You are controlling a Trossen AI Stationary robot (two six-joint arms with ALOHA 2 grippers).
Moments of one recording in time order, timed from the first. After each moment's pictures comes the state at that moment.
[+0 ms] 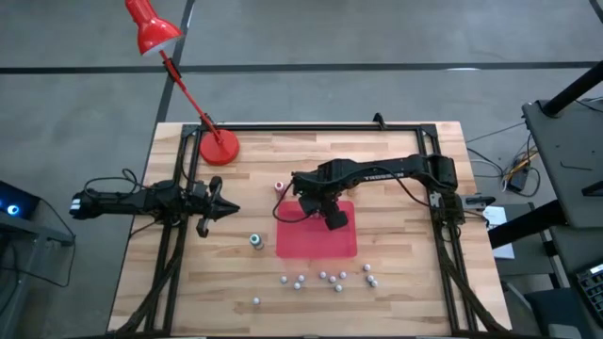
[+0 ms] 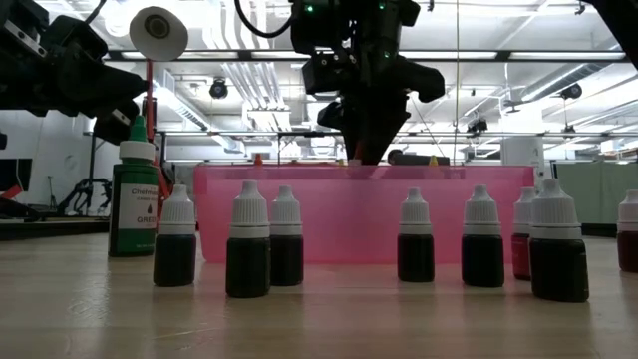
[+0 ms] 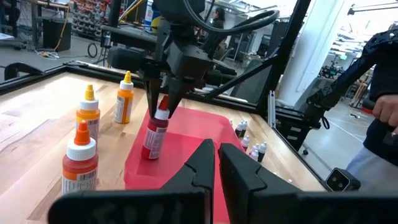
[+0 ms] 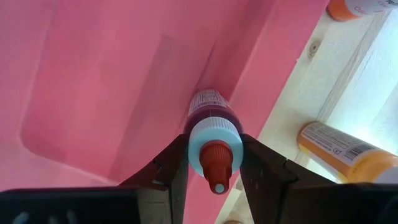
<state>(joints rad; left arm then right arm) -0.02 0.09 0.01 0.03 0.08 -0.26 -0.04 2.03 1.70 -1.08 -0.04 -0.43</state>
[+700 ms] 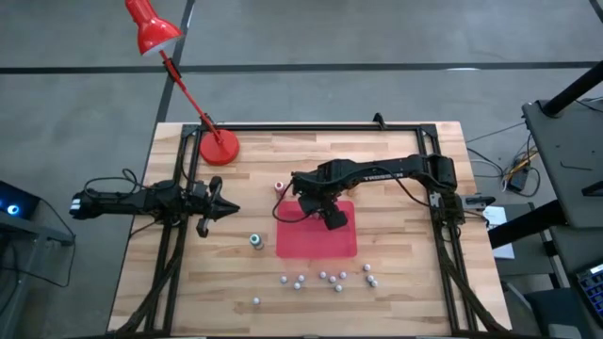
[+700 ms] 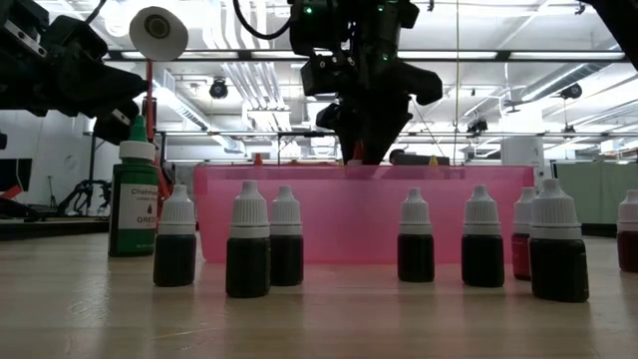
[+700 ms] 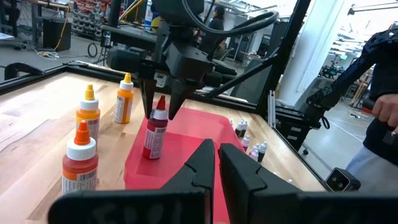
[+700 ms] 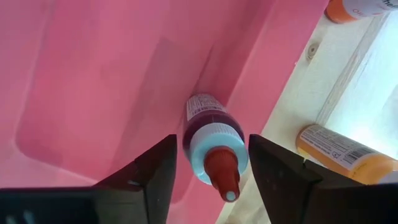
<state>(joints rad) -0.02 0.09 0.01 0.03 0.08 -0.26 -0.04 2.03 1.70 -1.07 -0.04 -0.43</state>
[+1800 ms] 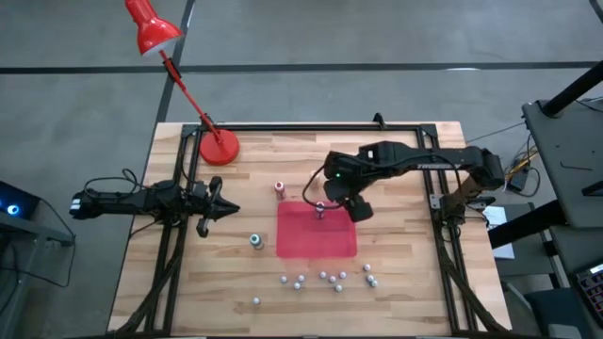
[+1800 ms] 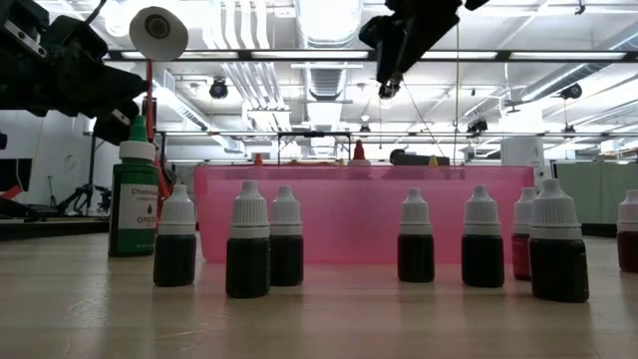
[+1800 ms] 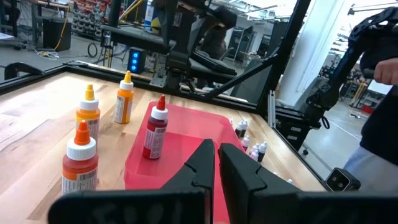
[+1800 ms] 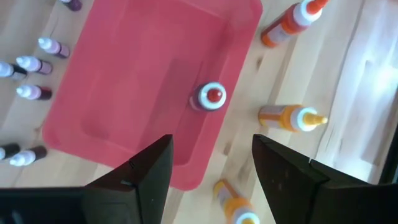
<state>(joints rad) -0.02 0.09 0.01 0.03 0.08 -0.26 -0.04 1.66 1.61 -1.12 -0.04 -0.38</state>
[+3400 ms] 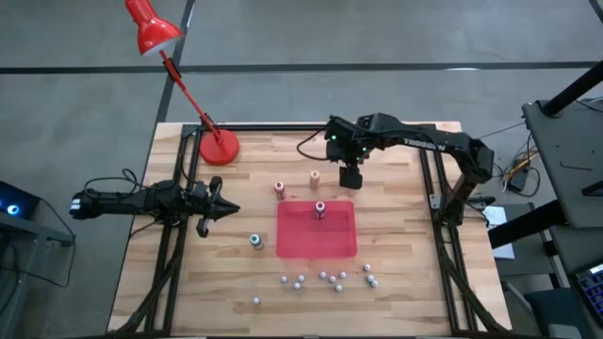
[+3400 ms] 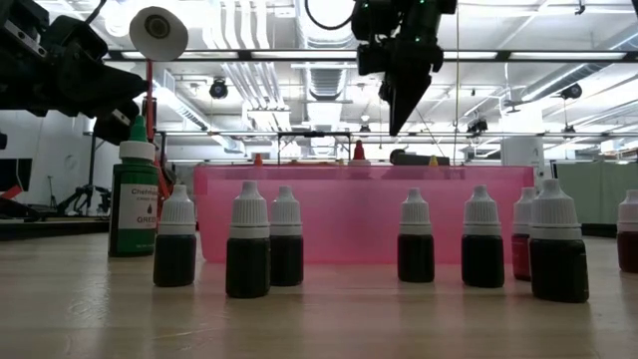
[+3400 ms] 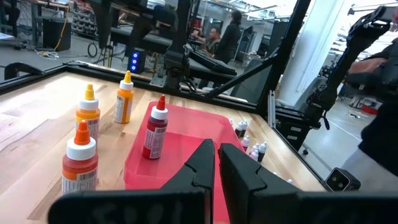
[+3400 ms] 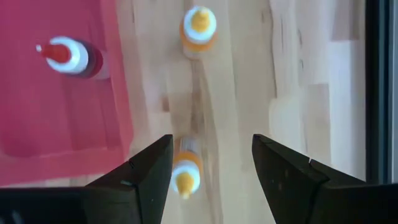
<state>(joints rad) -0.02 0.09 0.01 0.03 0.08 -0.26 -0.32 1.73 1.59 -1.16 -0.02 -0.20</state>
